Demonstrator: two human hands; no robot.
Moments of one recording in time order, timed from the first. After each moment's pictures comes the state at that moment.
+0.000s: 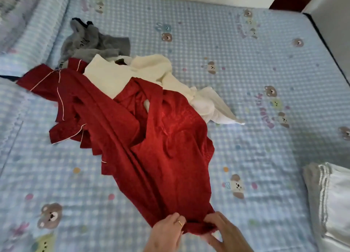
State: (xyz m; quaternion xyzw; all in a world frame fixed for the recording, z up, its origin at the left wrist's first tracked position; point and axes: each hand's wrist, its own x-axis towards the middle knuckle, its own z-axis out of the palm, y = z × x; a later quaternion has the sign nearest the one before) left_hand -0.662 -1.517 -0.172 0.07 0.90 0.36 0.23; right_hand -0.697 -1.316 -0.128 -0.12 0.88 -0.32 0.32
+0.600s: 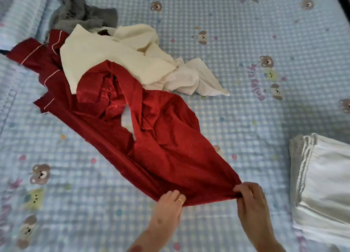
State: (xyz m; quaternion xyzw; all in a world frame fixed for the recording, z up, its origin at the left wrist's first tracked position) left_hand -0.630 -1.402 -0.176 0.10 0.95 0.23 0.16; right_hand -0.677 -1.165 -0.146 -0.06 0.97 -0.23 0.03
